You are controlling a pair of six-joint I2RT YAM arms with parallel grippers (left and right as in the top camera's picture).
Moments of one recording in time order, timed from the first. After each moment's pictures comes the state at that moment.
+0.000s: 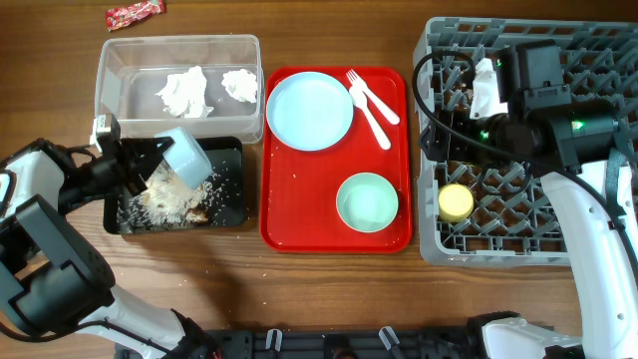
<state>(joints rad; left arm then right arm) 0.60 1.87 1.17 -1.24 1.43 0.16 0.16 1.40 1.54 -1.30 -0.24 0.26</state>
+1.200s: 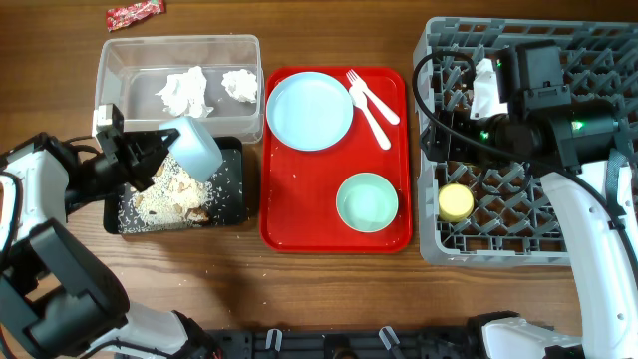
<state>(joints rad) 0.55 1.74 1.17 -1.39 1.54 0.27 0.16 1.40 1.54 -1.30 -0.24 0.26</state>
